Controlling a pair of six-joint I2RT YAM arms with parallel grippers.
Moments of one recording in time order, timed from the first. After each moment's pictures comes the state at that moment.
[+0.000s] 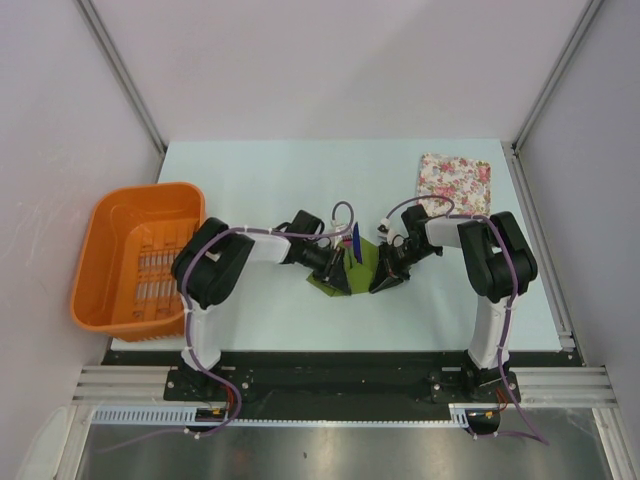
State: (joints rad) left arm -0.59 2.01 1.07 -0.07 0.93 -0.29; right arm 0.31 1.97 1.07 -0.54 -0.85 0.21
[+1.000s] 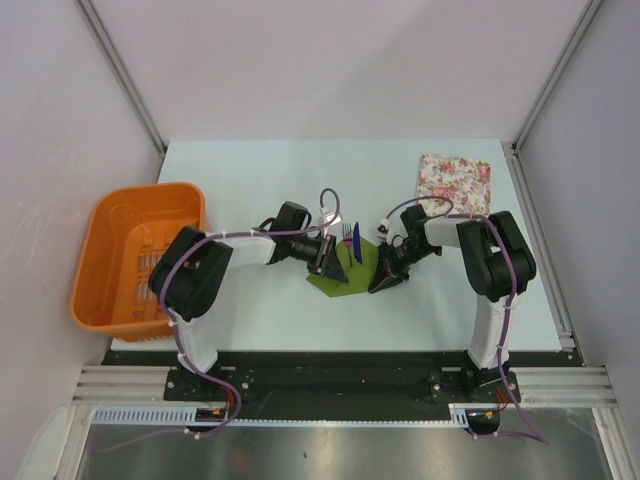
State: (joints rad) left arm -0.53 1.86 0.97 0.02 0.99 -0.35; right arm 0.31 1.98 1.08 -0.54 -0.86 0.23
